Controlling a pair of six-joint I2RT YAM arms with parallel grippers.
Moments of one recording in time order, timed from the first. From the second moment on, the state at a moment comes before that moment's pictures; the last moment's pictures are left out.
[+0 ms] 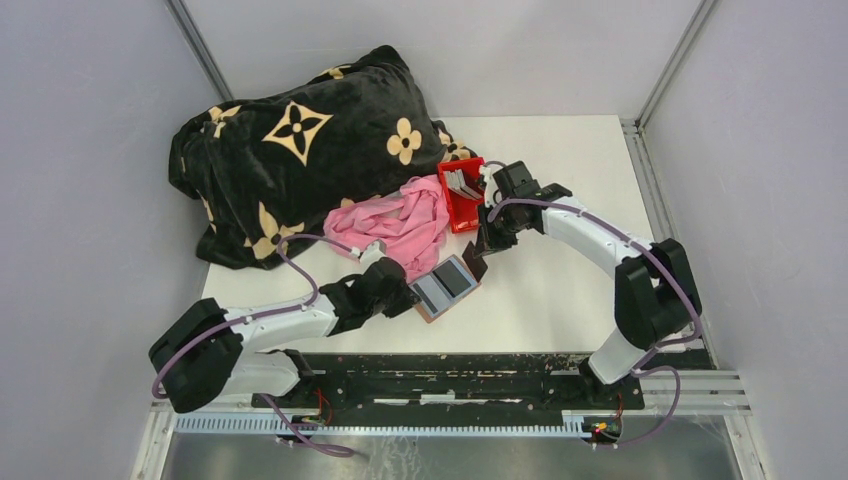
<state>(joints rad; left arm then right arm) -0.88 1.24 0.50 -0.06 -0.19 -1.20 0.47 1.64 1.19 -0.63 -0.37 0.34</state>
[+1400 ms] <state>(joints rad) -0.90 1.38 0.56 -0.16 -0.23 -1.21 0.56 1.74 1.15 -0.51 -0.21 0.21</state>
